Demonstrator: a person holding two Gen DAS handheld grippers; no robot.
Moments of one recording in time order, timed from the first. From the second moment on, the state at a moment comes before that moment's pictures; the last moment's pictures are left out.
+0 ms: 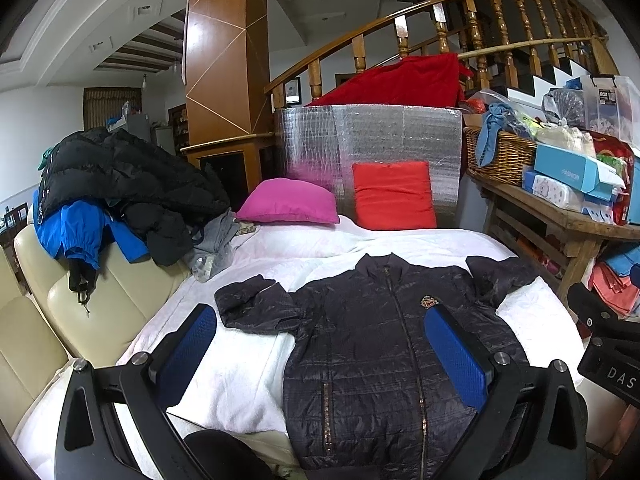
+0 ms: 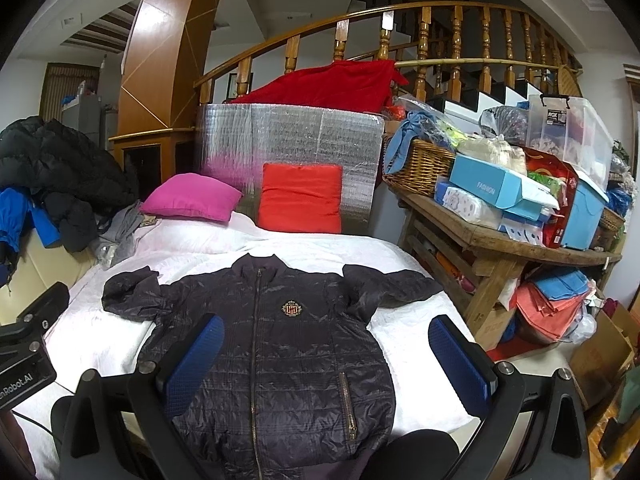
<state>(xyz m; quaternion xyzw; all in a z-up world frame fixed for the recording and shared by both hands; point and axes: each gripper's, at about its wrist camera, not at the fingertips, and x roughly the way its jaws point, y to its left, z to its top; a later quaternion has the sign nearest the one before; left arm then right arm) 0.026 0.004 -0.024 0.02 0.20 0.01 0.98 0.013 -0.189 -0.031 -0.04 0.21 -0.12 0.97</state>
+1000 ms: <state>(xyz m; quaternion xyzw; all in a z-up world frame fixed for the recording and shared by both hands) 0.198 -0.001 -0.093 0.04 0.29 0.05 0.96 0.191 -0.281 -0.081 0.02 0.29 -0.17 0.94</state>
